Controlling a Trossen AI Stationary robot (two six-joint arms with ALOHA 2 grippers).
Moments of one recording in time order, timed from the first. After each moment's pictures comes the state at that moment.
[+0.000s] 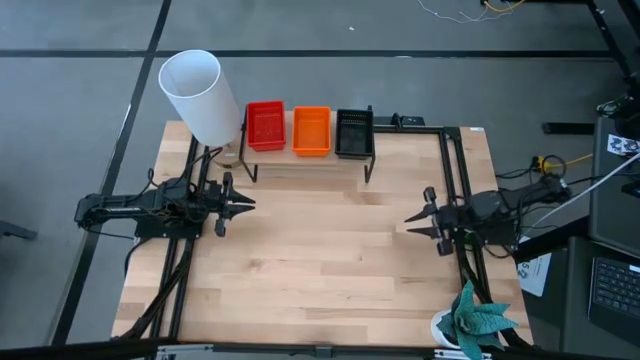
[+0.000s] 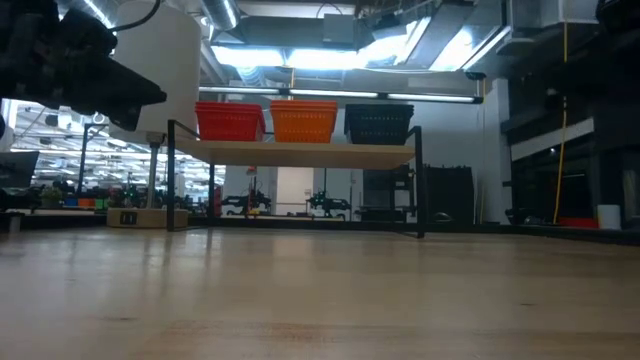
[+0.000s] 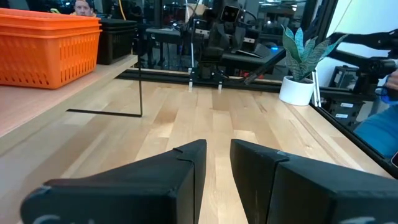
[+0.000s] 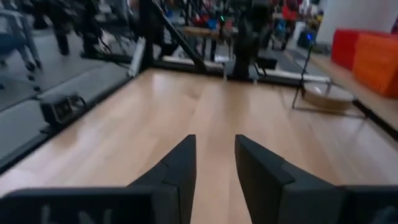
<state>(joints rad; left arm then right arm) 0.08 0.00 0.01 0.02 0.03 -0.09 0.35 0.09 0.10 -0.12 0.18 -0.05</state>
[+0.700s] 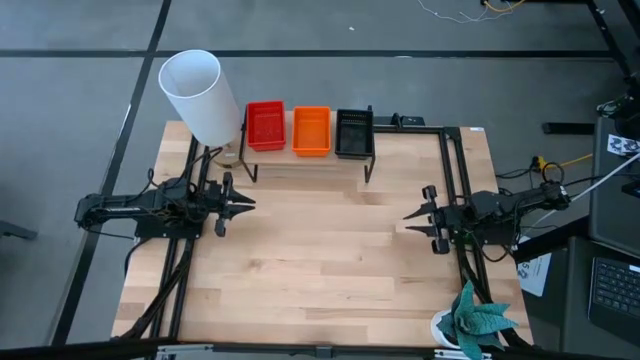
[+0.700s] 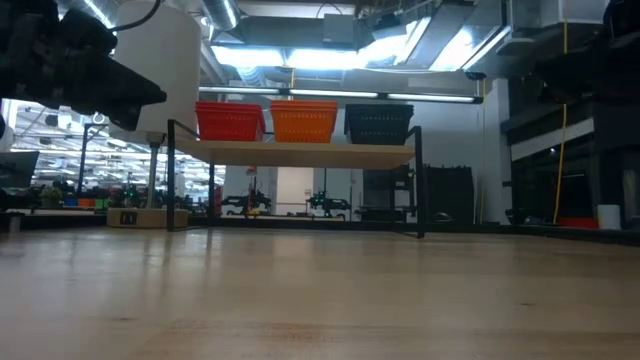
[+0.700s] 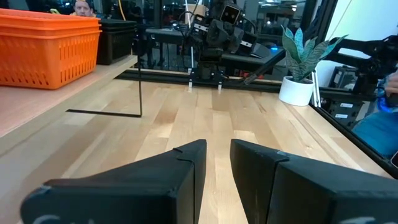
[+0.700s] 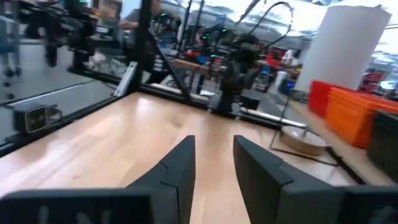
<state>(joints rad) 0.08 0.00 0.01 0.02 0.04 -0.09 0.28 0.01 0.01 0.04 0.12 -0.24</state>
